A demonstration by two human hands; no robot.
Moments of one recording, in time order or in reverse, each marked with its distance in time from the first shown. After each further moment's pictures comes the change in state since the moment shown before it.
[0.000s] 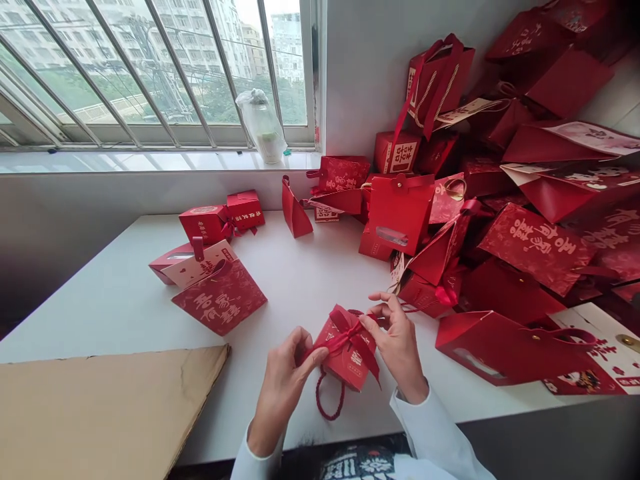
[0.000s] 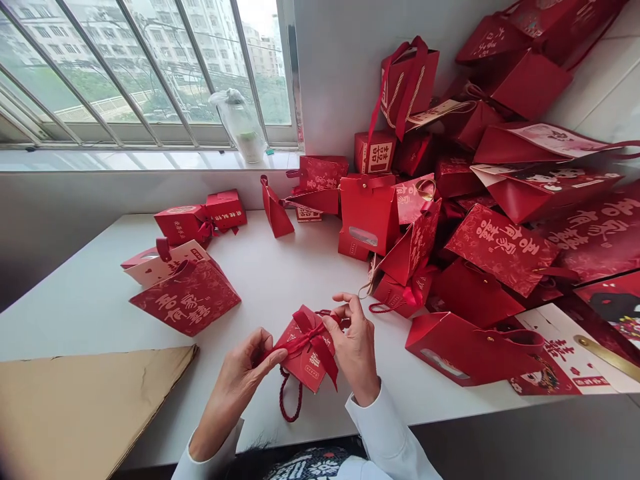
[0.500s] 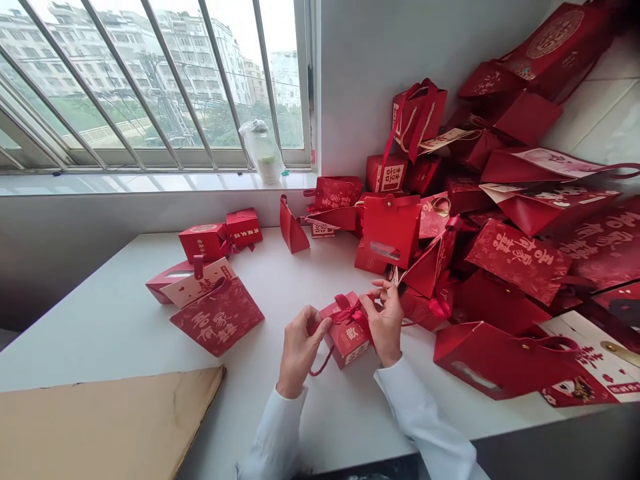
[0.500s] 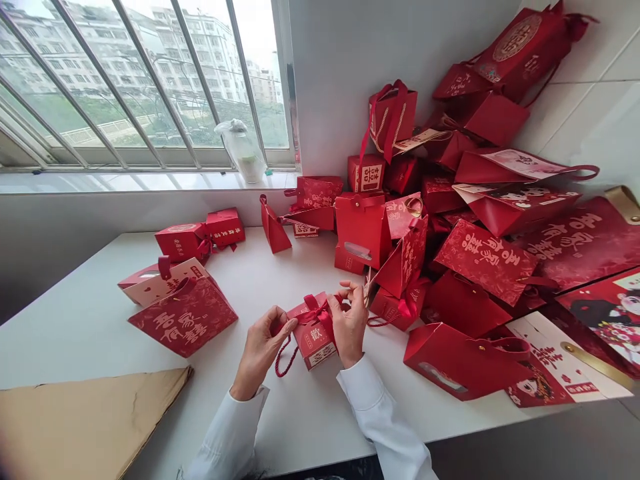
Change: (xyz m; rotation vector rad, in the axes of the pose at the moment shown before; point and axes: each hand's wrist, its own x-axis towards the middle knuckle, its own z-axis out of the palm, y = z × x) left_hand 0.057 0.014 0.013 -0.054 0.099 0.126; right_hand 0.051 0.015 0.021 0.153 0.276 -0.172
